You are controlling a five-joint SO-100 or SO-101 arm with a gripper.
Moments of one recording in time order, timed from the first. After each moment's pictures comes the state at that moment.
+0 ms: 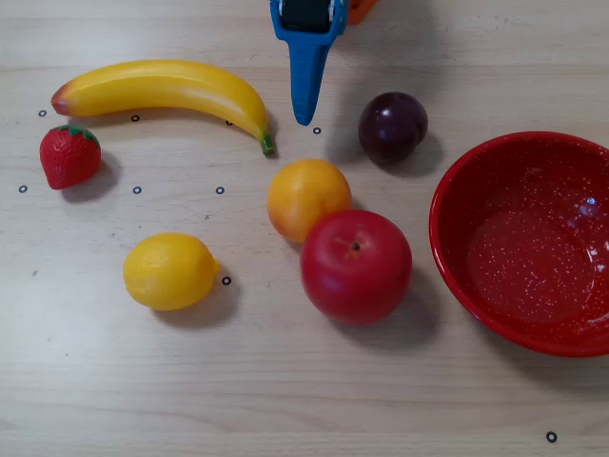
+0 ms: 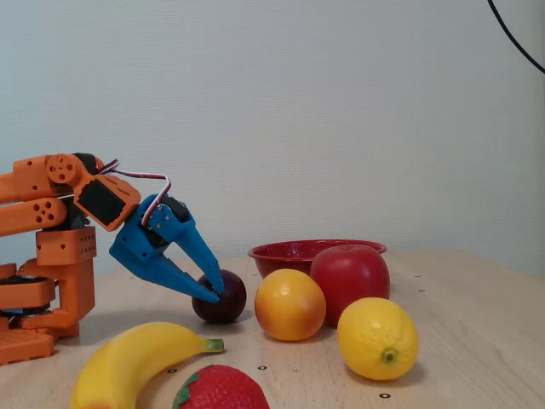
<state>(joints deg) -5.0 184.2 178.4 50.6 2.3</state>
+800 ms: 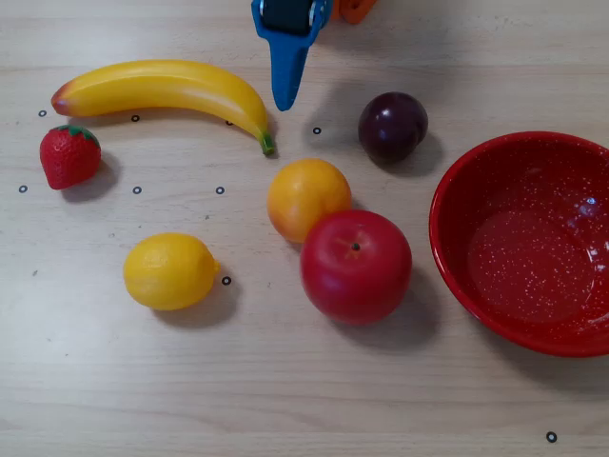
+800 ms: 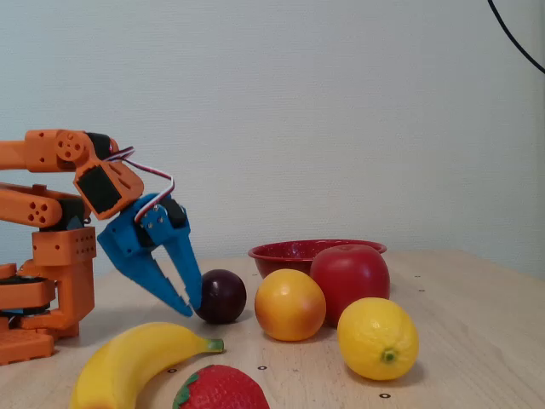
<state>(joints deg) -11.8 162.3 162.4 54.8 6.7</state>
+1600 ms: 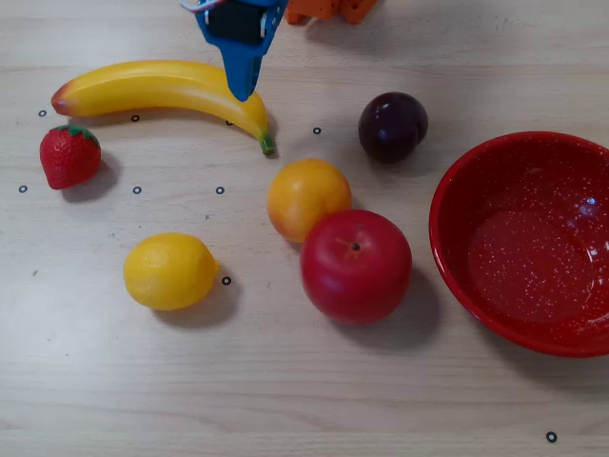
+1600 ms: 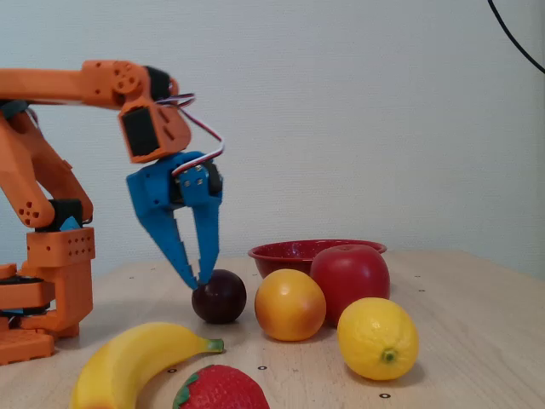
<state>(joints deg) -19.2 116.5 120.5 70.2 14.9</state>
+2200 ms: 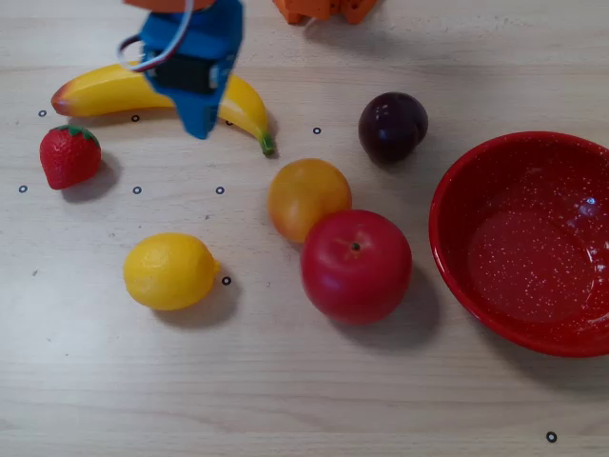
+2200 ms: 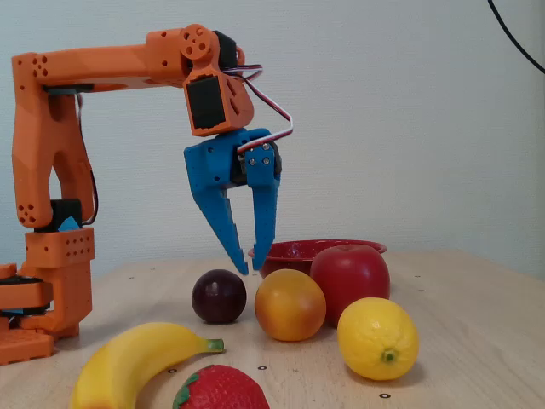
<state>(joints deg) -22.9 87.9 86.1 79.6 19.4</state>
